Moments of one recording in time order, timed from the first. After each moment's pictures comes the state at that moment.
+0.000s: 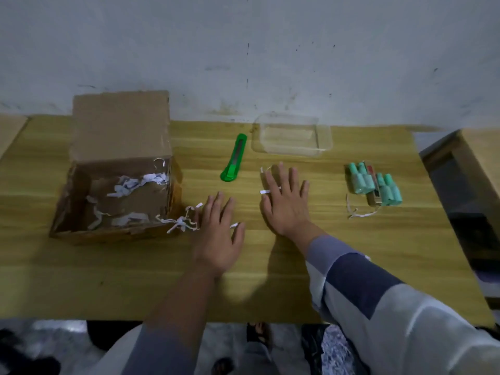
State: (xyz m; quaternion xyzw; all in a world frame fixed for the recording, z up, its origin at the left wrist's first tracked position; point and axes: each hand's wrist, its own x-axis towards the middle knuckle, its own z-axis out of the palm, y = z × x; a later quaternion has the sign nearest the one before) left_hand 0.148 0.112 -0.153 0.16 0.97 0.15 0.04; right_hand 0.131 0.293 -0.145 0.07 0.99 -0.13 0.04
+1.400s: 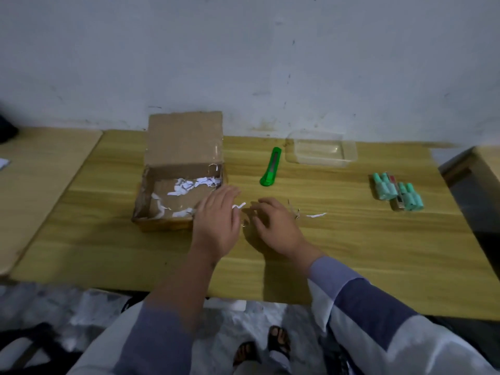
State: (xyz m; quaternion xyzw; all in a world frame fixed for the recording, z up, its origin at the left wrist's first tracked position) left_hand 0.145 0.028 -0.084 0.22 0.95 0.19 -0.10; right_hand 0.172 0.188 -0.094 0.00 0.93 -0.38 0.00
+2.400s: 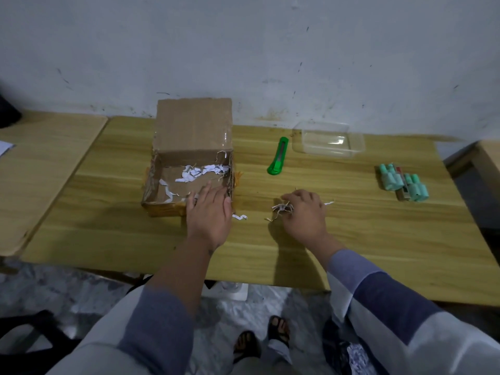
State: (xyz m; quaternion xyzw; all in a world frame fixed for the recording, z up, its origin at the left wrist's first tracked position) left_hand 0.146 -0.004 -0.110 0.11 0.98 0.14 -0.04; right_hand 0.186 0.205 -0.101 0.11 0.97 -0.20 0.00
